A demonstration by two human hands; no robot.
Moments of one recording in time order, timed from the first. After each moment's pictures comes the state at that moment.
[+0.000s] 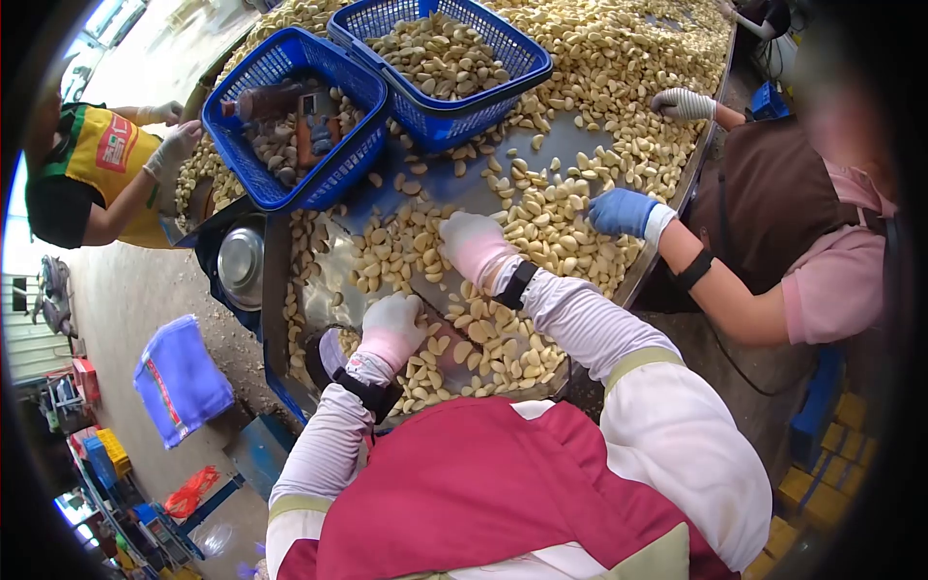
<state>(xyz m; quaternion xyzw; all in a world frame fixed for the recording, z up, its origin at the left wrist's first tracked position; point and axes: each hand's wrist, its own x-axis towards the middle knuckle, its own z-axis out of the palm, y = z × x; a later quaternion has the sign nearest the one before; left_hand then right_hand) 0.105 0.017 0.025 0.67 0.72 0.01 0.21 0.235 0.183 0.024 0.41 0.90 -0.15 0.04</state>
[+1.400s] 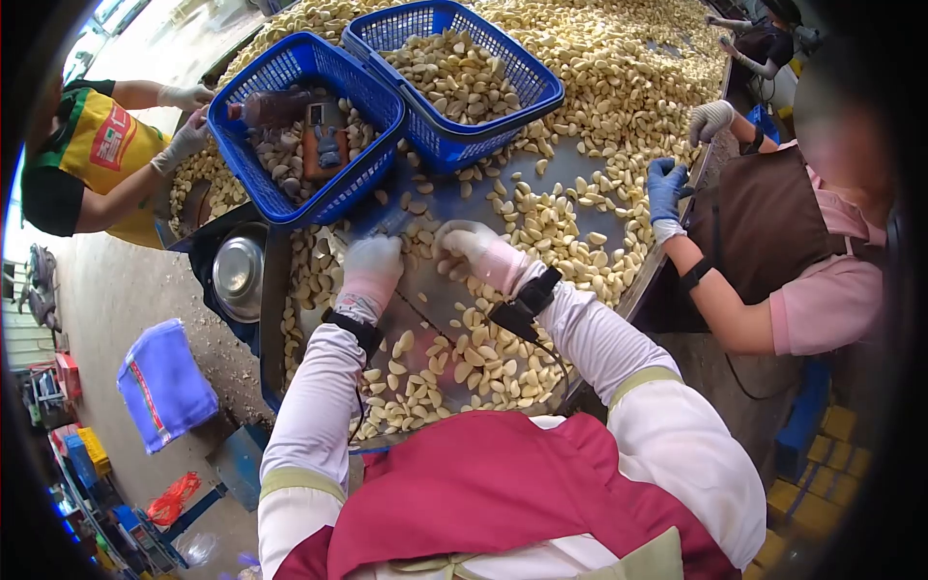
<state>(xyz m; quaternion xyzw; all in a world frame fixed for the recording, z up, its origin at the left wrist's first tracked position) 0.045 0.115 0.005 0.68 0.72 0.08 0.02 0.241 0.200 0.058 0.41 0.46 -0.78 -0.09</state>
